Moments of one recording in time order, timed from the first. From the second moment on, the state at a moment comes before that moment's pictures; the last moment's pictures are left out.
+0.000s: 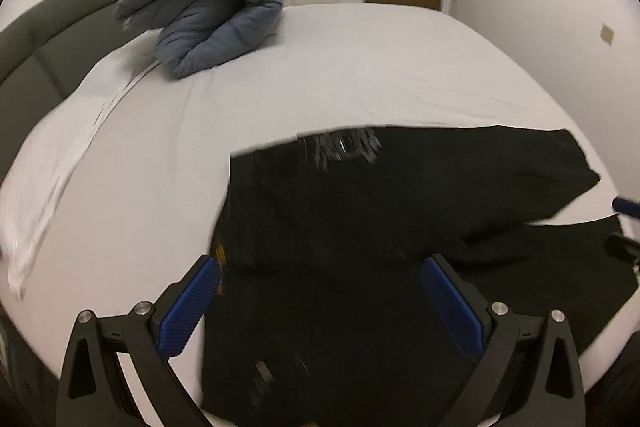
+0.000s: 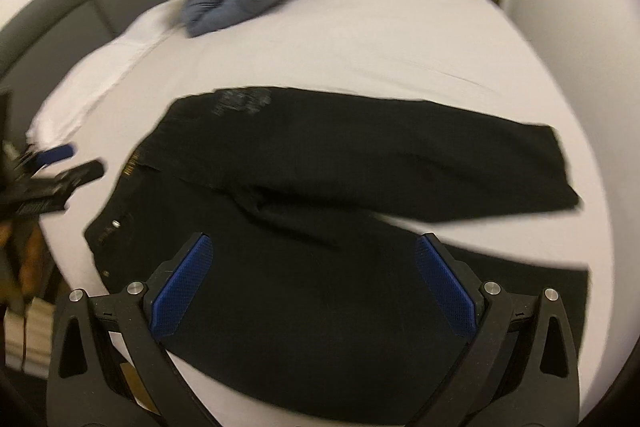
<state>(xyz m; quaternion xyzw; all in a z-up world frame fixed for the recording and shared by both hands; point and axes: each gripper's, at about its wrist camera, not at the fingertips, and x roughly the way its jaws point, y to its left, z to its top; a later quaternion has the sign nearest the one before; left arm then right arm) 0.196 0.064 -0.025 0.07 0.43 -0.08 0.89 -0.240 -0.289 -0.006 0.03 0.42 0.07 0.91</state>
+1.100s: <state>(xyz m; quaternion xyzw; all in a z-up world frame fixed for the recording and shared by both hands) 0.478 0.057 -0.180 0.22 0.60 -0.23 0.73 -0.026 -0.295 -0.045 -0.10 0.41 0.28 0.86</state>
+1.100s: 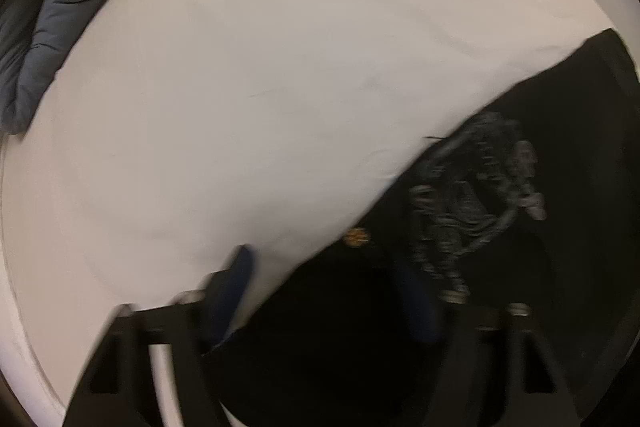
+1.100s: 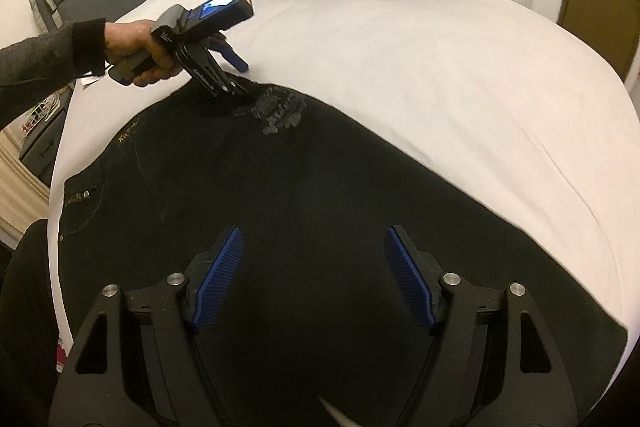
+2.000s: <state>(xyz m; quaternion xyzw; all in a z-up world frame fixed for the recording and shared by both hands) 0.352 0.058 -0.113 0.27 0.42 -0.23 0.83 0.145 -0.164 -0.075 -0.22 0.49 0.28 0.80</state>
